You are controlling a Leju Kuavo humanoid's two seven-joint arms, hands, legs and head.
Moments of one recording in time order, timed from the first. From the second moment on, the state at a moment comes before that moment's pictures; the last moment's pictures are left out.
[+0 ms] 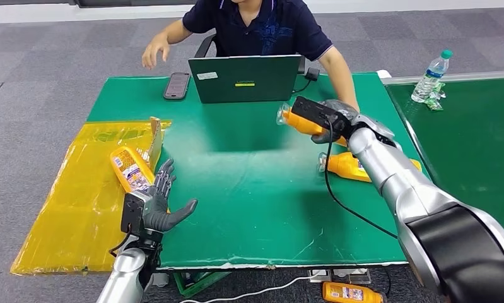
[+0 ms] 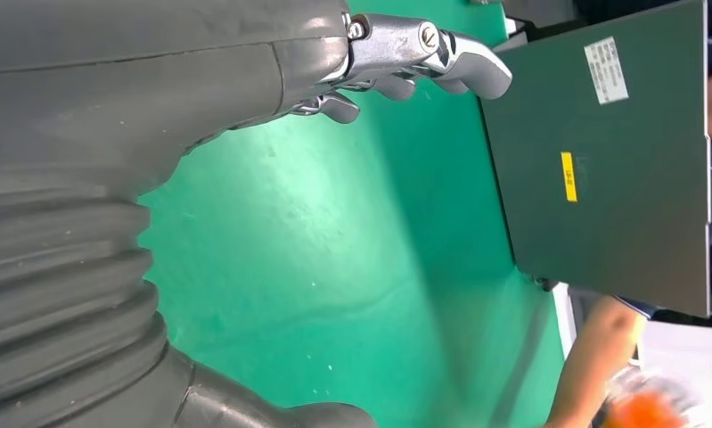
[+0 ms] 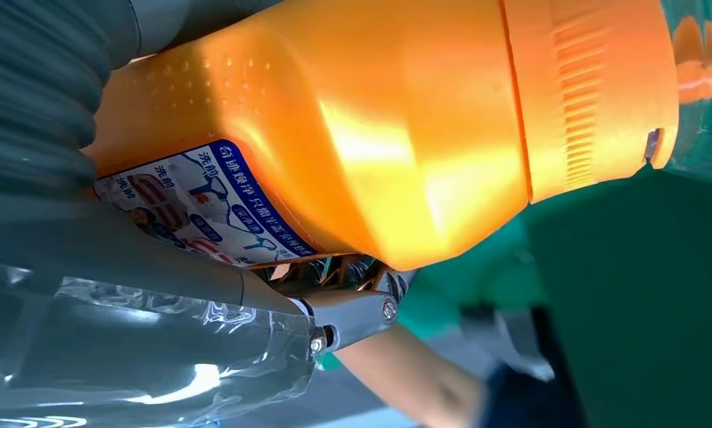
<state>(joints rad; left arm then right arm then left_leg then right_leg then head) -0.22 -0.14 0.00 -0.96 0.03 -0.13 -0.70 -1.06 -0.03 0.35 -0.43 0.55 0.19 -0.24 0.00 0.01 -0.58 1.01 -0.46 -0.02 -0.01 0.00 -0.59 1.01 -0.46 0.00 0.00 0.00</state>
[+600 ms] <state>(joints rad) -0.34 -0.18 -0.05 -0.83 0.00 -0.14 -0.70 -1.19 0.12 0.24 -0.46 0.31 0.05 -0.32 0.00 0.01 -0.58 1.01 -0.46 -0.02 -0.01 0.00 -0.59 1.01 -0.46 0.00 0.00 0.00</state>
